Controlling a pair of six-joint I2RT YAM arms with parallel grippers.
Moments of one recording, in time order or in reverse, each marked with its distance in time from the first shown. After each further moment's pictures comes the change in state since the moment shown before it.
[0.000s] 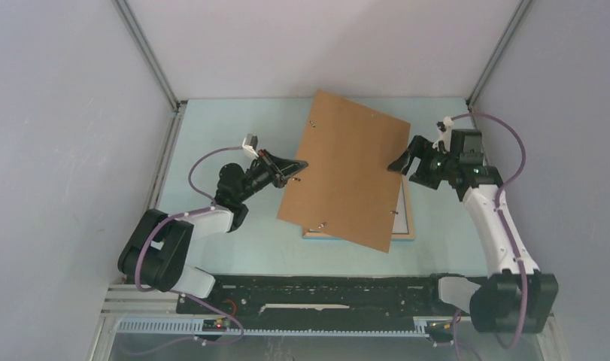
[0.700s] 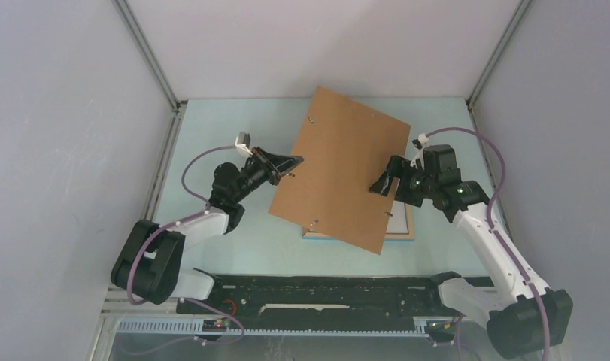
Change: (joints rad) left arm 0.019 -0.063 0.001 -0.036 -0.043 -0.014; right arm 0.307 -0.164 -0.132 -0.051 0.163 0.100
